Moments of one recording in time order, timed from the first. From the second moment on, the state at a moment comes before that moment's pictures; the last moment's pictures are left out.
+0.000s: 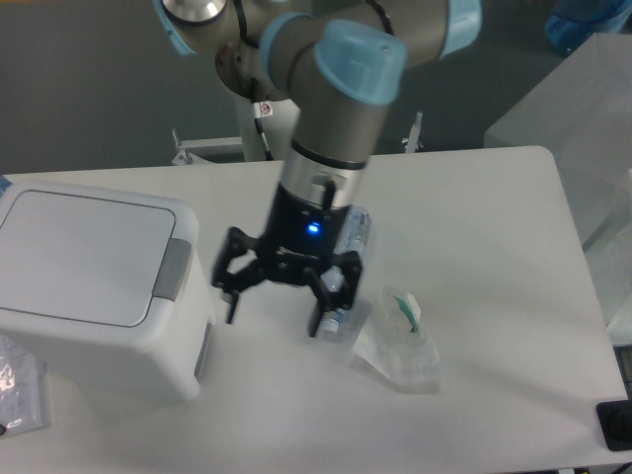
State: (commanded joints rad) arm 2.37 -1.77 -1.51 -1.00 1.07 0.22
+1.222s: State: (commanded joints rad) arm 2.36 -1.72 -1.61 -0.99 1.08 0.22
